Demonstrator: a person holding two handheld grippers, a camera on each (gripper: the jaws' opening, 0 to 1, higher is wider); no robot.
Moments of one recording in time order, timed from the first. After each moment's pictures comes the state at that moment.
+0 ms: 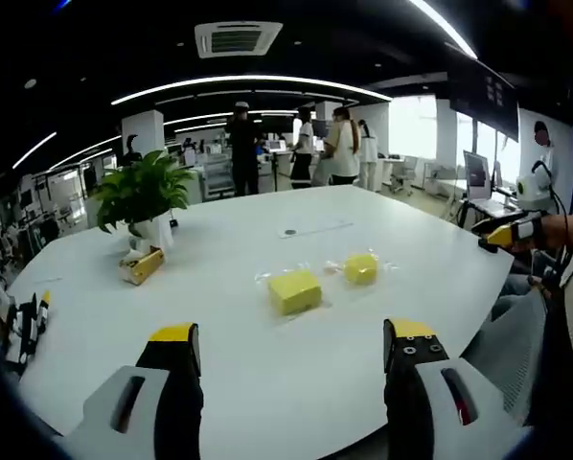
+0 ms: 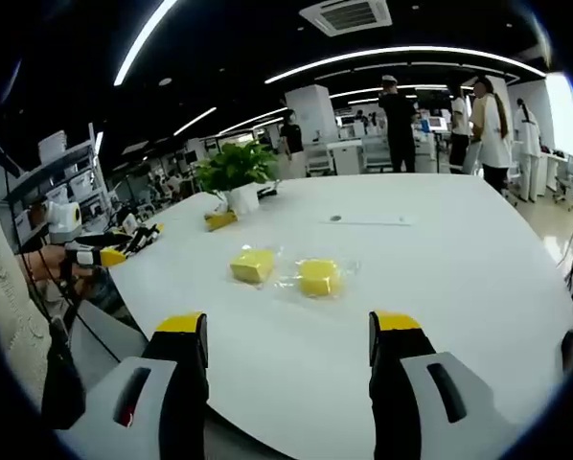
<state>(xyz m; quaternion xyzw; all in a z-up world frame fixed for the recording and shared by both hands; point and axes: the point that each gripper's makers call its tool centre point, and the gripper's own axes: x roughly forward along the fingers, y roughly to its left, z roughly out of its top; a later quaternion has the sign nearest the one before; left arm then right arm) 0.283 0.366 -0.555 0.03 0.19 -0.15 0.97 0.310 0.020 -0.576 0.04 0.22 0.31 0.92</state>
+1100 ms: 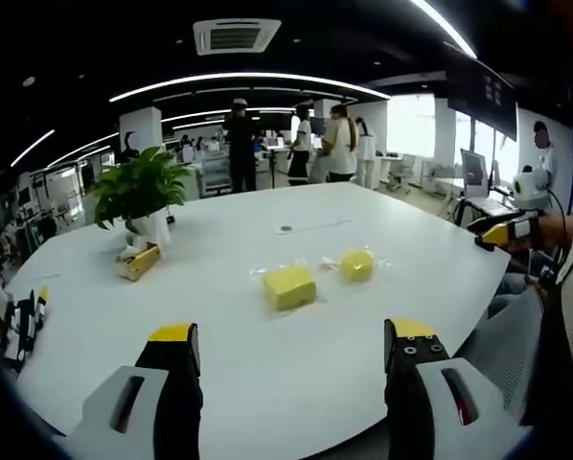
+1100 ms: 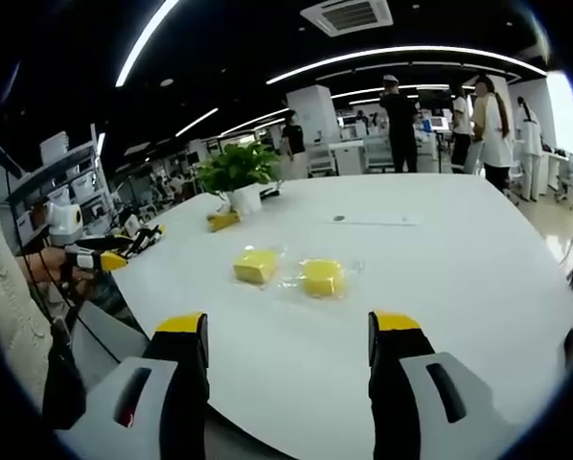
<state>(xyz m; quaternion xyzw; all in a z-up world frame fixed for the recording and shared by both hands) 0.277 0.360 -0.560 0.03 0.20 -0.15 0.97 0.309 0.024 -0.575 0.05 0.22 0.31 0.92</state>
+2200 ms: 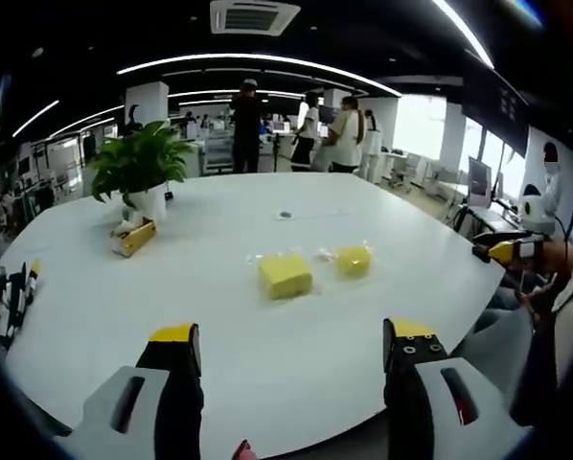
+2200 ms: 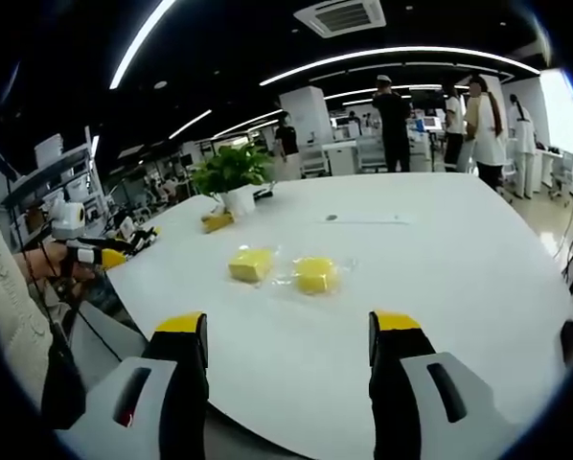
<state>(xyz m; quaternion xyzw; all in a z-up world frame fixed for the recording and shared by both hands) 0.288 0.363 -0.566 -0.02 0.25 -0.15 0.96 0.305 0.016 -0.575 0.05 0.22 0.30 0.93</state>
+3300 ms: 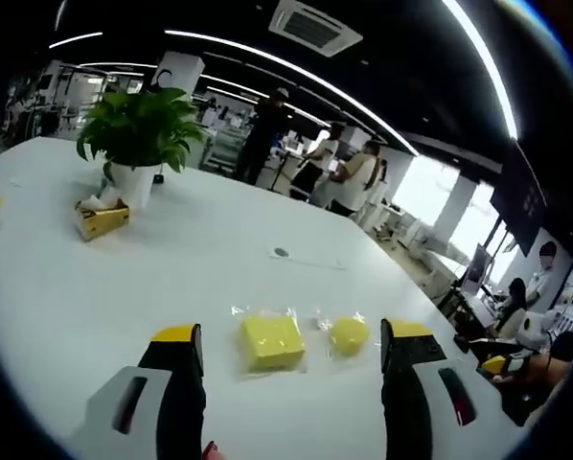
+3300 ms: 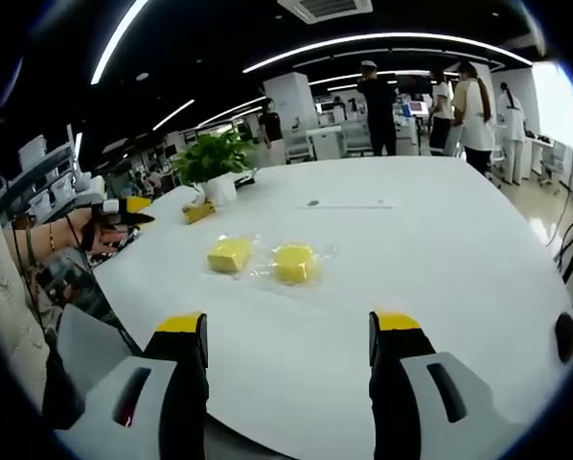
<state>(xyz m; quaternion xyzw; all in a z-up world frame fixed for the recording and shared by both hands) 0.417 0.359 -0.564 -0.19 0.22 -0.16 0.94 0.327 0.001 -0.594 0.05 0.26 0.26 0.93</state>
